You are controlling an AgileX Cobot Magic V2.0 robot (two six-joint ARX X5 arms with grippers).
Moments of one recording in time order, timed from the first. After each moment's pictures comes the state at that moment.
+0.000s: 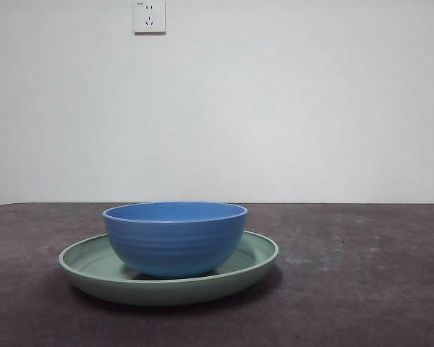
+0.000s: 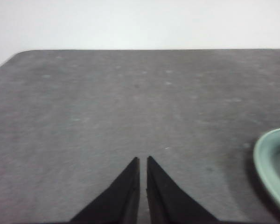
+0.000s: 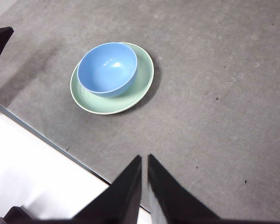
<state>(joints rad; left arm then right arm) -0.04 0.01 0.03 -0.18 0.07 0.00 0.60 0.55 1.22 -1.33 -0.10 0.22</state>
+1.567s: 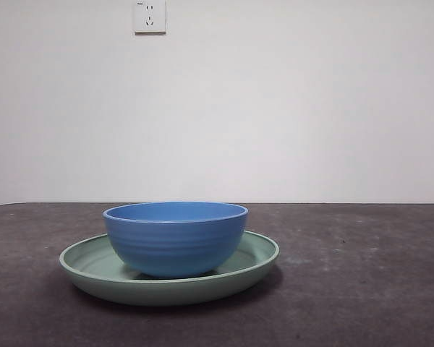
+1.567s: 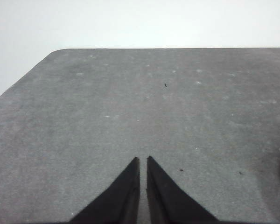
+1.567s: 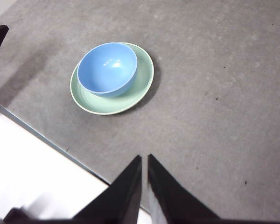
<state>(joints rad) -0.04 0.01 0.03 -0.18 -0.03 0.01 0.59 0.55 1.21 -1.32 -0.10 0.22</state>
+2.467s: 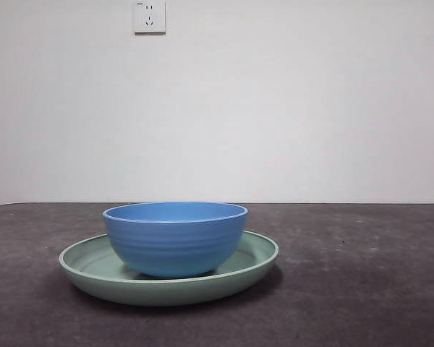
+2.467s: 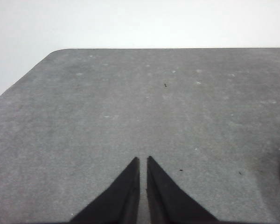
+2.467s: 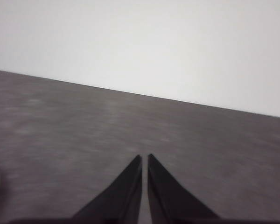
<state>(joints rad) -0.04 0.01 0.03 -0.18 -0.03 0.01 0.25 0.04 0.16 -0.11 0.07 -0.06</state>
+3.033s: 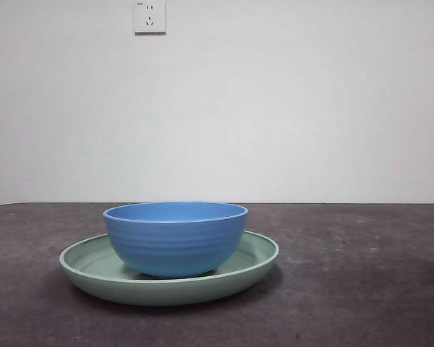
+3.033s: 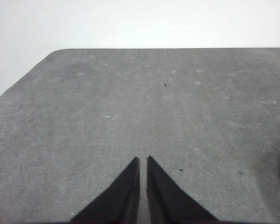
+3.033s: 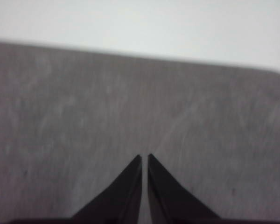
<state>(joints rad) -0.04 0.01 0.03 -0.18 -0.03 0.01 0.02 0.01 0.02 -0.15 0.07 -0.06</state>
